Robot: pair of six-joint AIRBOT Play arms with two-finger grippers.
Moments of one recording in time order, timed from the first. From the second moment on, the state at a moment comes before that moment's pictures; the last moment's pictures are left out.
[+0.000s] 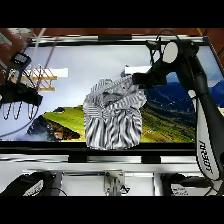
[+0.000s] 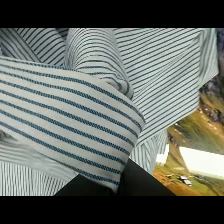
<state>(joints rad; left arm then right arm) -0.17 -0.93 1.14 1.71 -1.09 -1.23 0.31 -1.53 1.80 -1.42 1.49 1.74</state>
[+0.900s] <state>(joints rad) -0.75 -0.58 0.95 1.66 -1.56 -1.22 0.22 -1.53 1.88 -1.48 1.60 1.72</state>
